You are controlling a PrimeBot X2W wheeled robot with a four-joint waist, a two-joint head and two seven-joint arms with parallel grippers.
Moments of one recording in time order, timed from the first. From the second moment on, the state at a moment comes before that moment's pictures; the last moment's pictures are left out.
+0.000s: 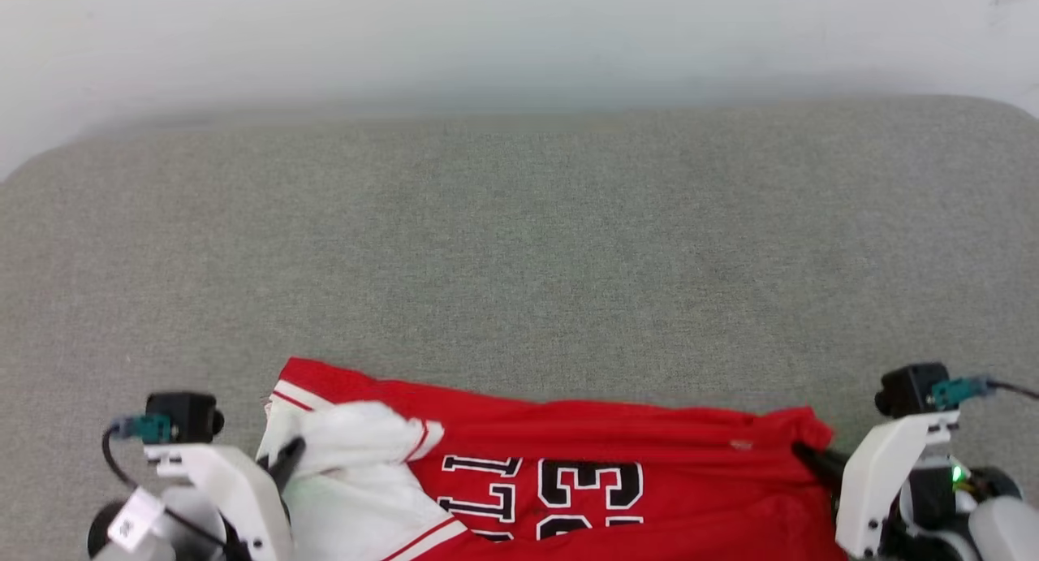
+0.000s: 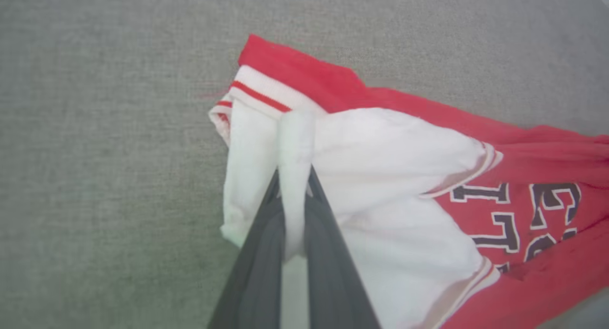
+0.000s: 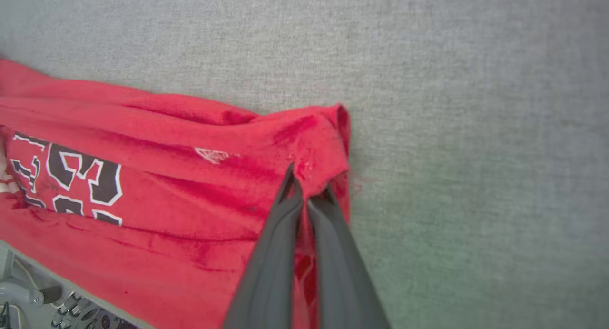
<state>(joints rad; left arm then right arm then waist) -0.23 0.63 -0.52 0.24 -0.98 0.09 0.22 -0.21 -0.35 0.21 0.33 0.64 0.13 0.51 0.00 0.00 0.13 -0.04</state>
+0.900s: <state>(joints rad) 0.00 0.51 -0.53 0.22 -0.96 0.12 -0.05 0.10 -0.16 0.02 0.18 0.53 0.13 0.27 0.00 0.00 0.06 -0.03</state>
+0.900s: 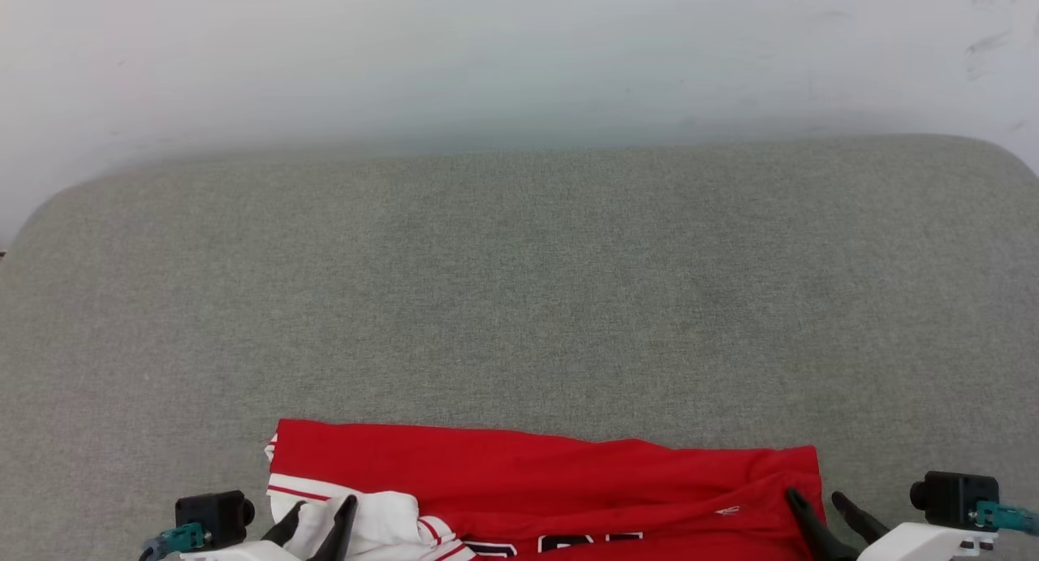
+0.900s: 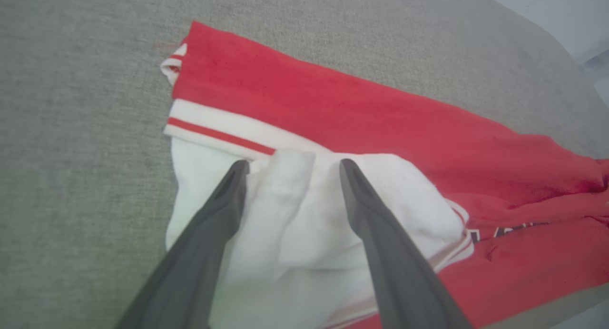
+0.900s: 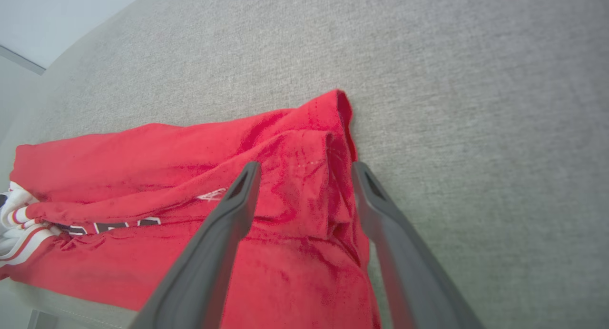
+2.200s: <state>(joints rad) -0.06 0.25 -0.21 0.02 -0.38 0.03 -0.26 0.08 -0.13 -0.12 0.17 0.44 0.13 0.75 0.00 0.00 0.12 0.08</state>
